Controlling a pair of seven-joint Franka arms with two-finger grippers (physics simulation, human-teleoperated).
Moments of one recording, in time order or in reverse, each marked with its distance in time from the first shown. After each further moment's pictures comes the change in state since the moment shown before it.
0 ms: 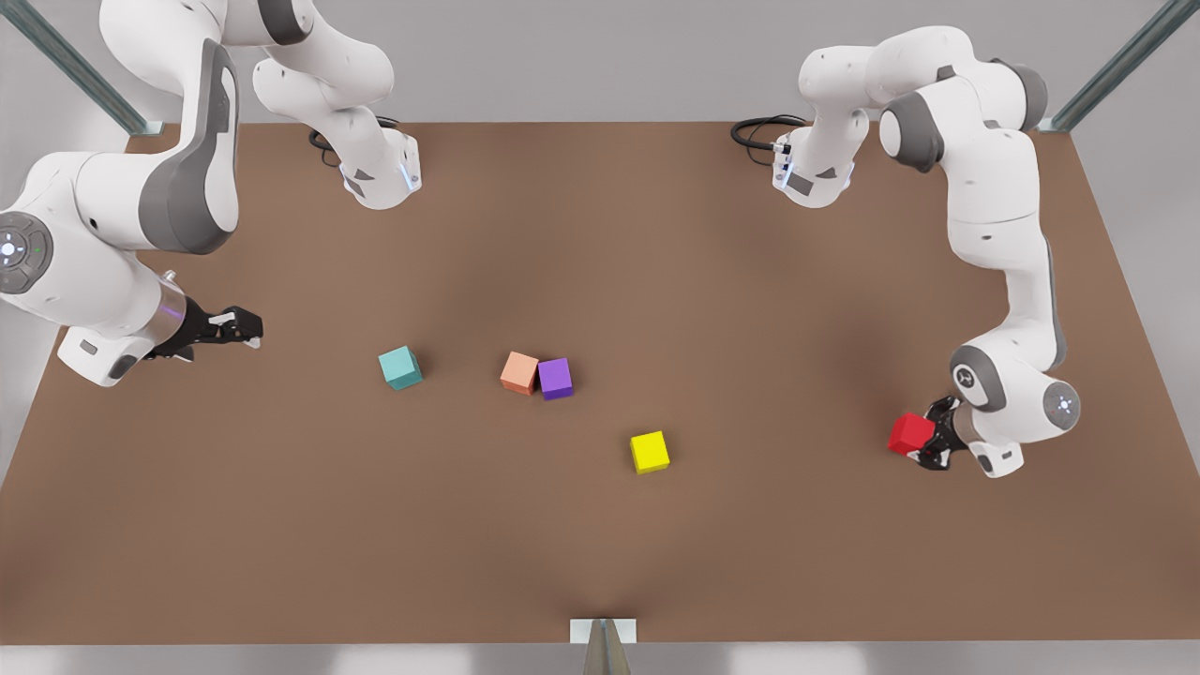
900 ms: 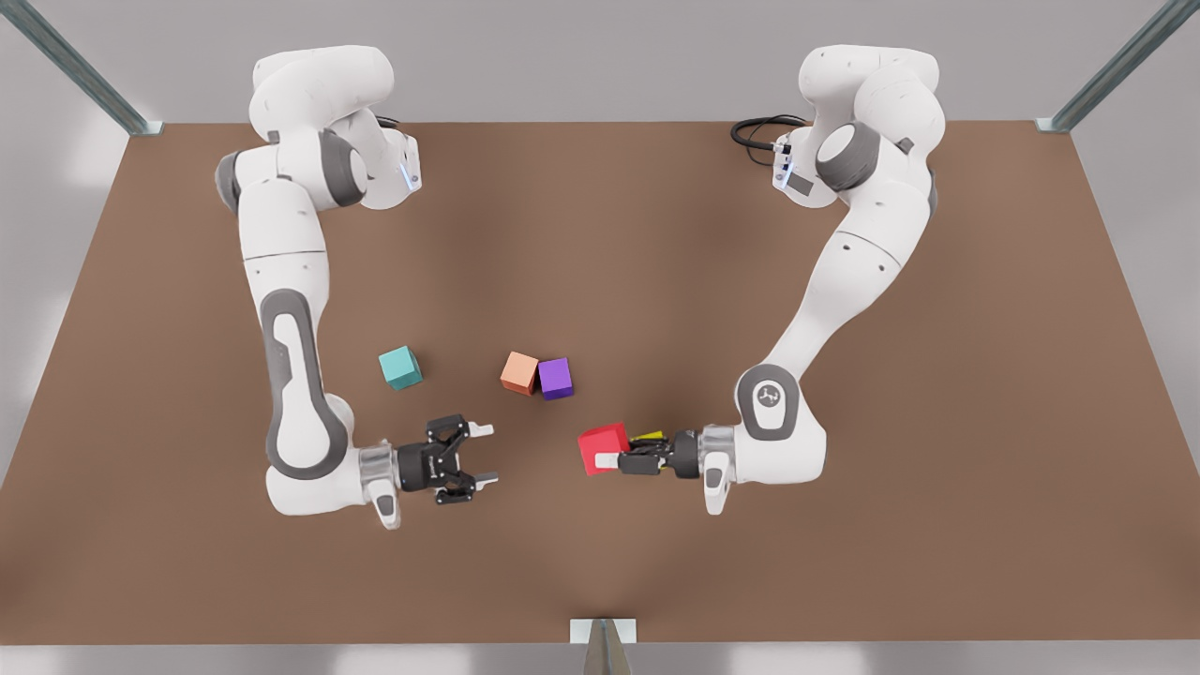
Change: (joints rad) left arm -0.045 0.384 -0.889 0.605 -0.579 0.011 0.615; right arm -0.063 0.775 0.238 0.282 1.374 0.151 -1.132
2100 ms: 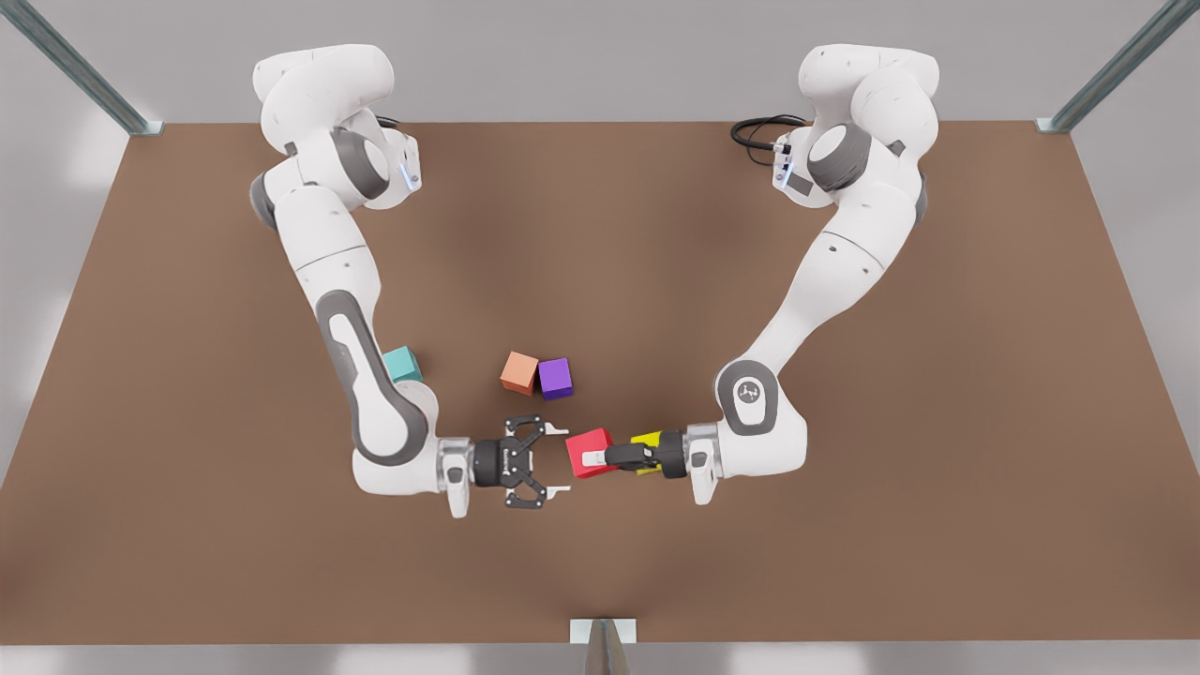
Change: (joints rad) left arm -0.036 0.017 -0.010 -0.005 -0.064 0.111 0.373; right arm 0.048 0.057 0.233 0.026 0.074 0.335 -0.587
